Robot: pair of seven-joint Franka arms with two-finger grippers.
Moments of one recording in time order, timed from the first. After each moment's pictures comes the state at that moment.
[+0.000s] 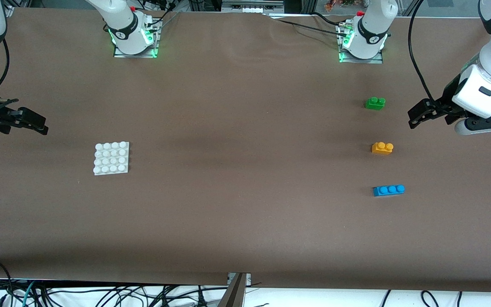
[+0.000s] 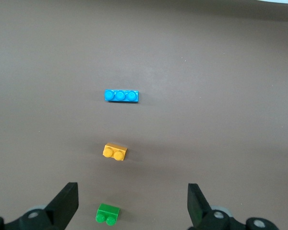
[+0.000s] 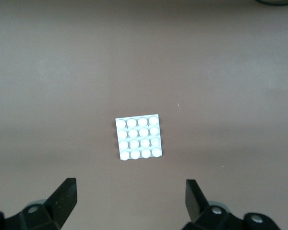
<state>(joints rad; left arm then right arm) -0.10 0.05 -0.02 -1.60 0.02 1.69 -0.28 0.11 0.16 -0.13 -1.48 0.00 1.66 -0.01</state>
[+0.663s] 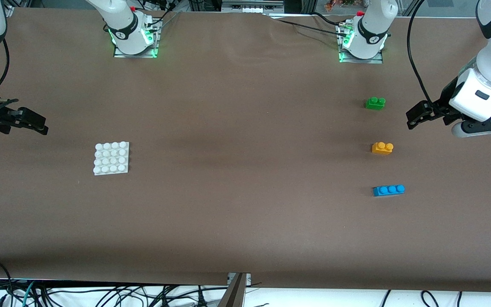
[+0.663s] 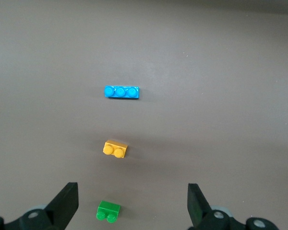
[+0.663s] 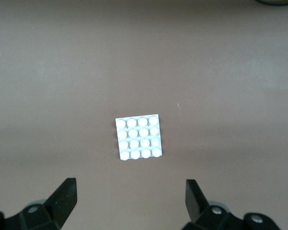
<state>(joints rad) -0.10 0.07 -0.02 -1.60 0.02 1.68 -0.28 0.11 0.16 -0.13 -1.48 0.00 1.66 -0.01</state>
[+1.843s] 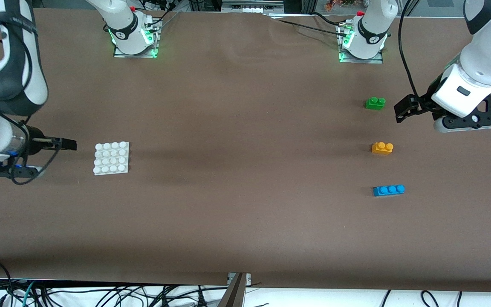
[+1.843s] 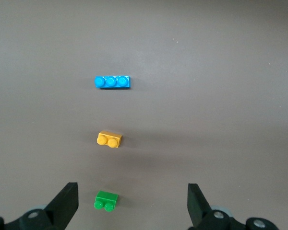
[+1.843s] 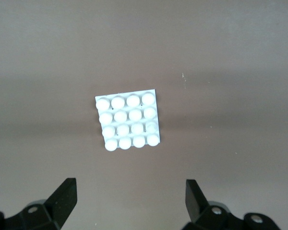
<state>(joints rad) -0.10 0.07 -0.06 -1.58 0.02 1.62 -0.28 0.10 0.39 -0.14 -1.53 0.00 1.69 -0.01</state>
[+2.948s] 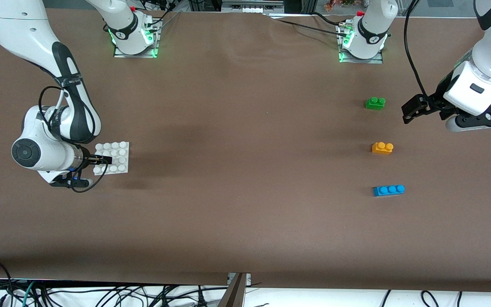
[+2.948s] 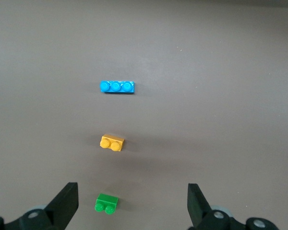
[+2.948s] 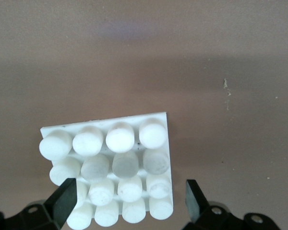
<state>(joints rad) -0.10 0.06 -0.05 -1.57 0.02 1.62 -0.29 0.10 0.55 -0.13 -1.82 0.00 2.14 0.00</state>
